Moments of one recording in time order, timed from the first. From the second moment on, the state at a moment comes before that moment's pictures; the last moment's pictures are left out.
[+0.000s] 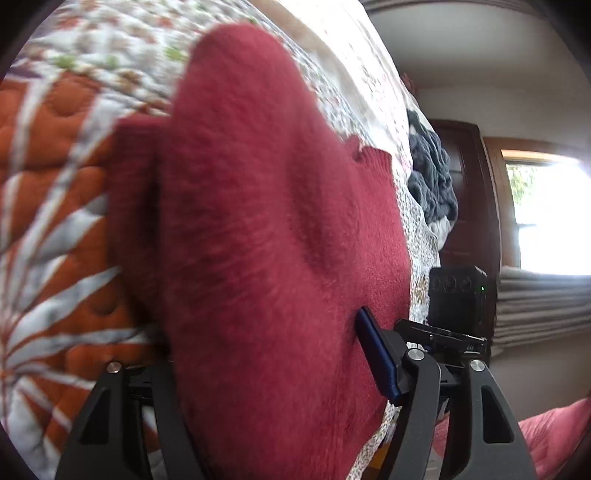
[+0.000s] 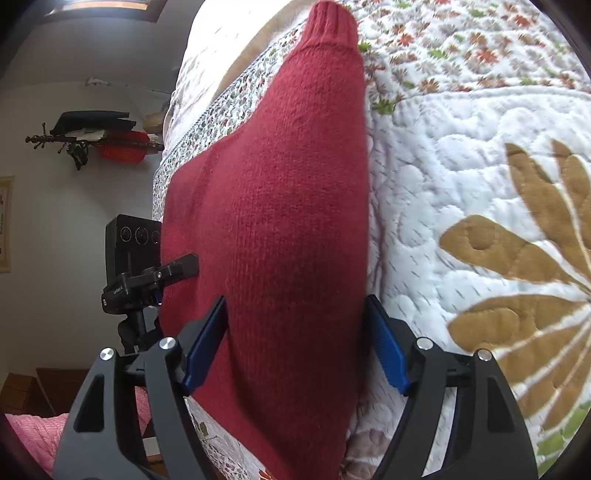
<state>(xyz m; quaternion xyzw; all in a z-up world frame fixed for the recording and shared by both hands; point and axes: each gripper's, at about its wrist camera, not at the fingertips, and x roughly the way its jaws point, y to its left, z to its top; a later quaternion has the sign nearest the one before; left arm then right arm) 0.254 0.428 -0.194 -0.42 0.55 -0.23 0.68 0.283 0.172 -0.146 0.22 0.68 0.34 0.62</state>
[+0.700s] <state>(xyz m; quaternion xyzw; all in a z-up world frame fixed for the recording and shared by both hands) 0.225 0.417 -0.170 -0.43 0.50 -0.23 0.72 0.276 0.147 -0.129 0.25 0.65 0.35 0.62</state>
